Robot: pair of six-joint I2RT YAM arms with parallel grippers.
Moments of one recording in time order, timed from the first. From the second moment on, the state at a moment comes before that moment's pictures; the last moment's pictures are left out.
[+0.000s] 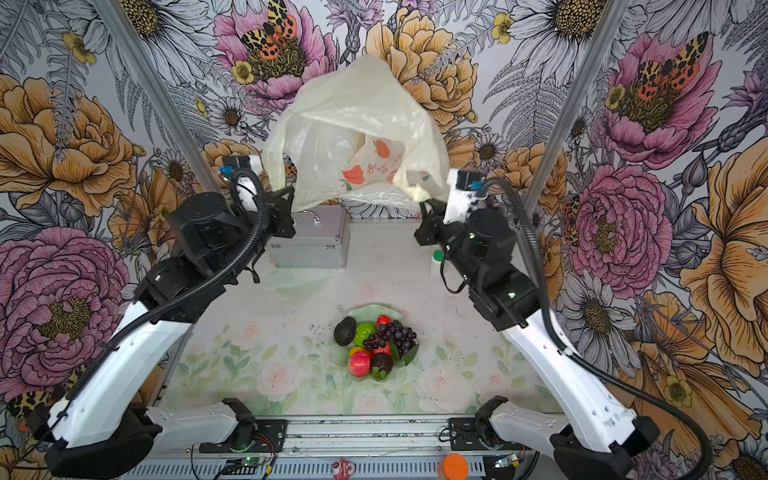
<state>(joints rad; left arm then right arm) -0.61 1.24 1.59 -0.56 -0.33 -0.29 0.56 1.15 1.30 -0.33 0.12 0.38</state>
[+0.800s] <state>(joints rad) -0.46 1.39 1.64 -0.95 -0.08 -0.53 0.52 1.23 1.35 -0.47 0.15 0.53</state>
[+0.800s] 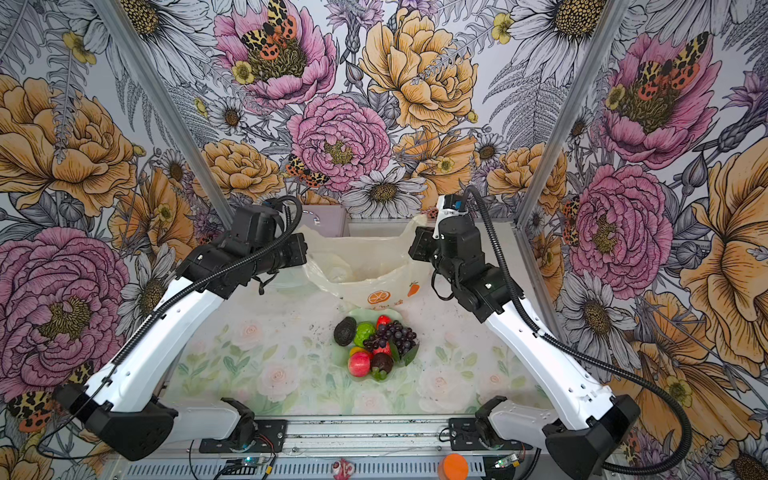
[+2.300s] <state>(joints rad) -0.56 1.26 1.50 -0.69 -0.23 -0.53 0.46 1.21 1.27 -0.35 0.08 0.51</state>
